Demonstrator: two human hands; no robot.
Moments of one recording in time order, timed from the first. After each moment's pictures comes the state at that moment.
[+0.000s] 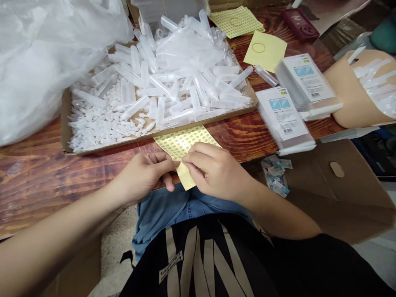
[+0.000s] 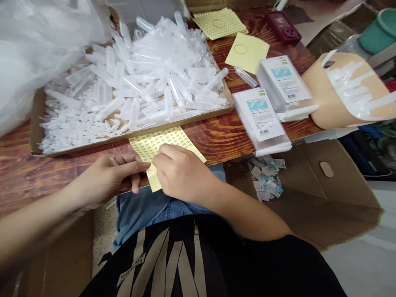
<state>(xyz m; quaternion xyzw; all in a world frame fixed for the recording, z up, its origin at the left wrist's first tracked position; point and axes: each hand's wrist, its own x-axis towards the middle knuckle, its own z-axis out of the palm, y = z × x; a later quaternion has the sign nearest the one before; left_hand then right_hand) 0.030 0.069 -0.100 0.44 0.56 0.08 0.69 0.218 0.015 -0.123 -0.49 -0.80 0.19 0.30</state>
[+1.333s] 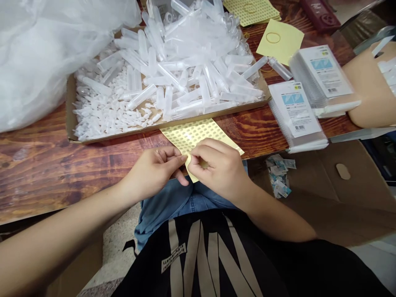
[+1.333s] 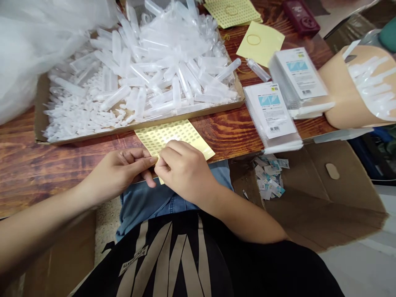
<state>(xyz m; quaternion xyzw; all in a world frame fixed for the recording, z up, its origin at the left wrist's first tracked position) 0.031 0.058 -0.104 0.54 0.50 0.11 0.66 0.199 0.009 -0.142 -0.51 -0.75 0.05 0.42</state>
